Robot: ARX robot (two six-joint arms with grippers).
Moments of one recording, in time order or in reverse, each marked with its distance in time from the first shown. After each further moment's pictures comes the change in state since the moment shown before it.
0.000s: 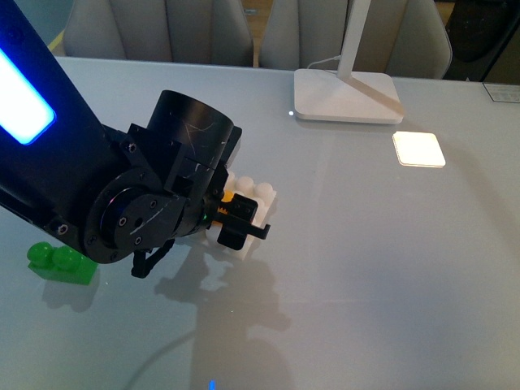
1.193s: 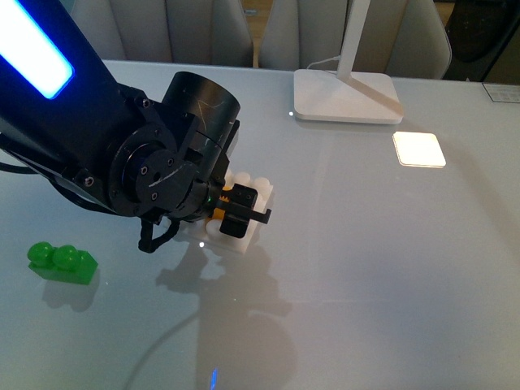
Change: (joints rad) left arm 0.033 0.052 0.118 -0.217 0.006 -0.065; right arm 0.000 0.000 0.000 0.000 0.000 0.000
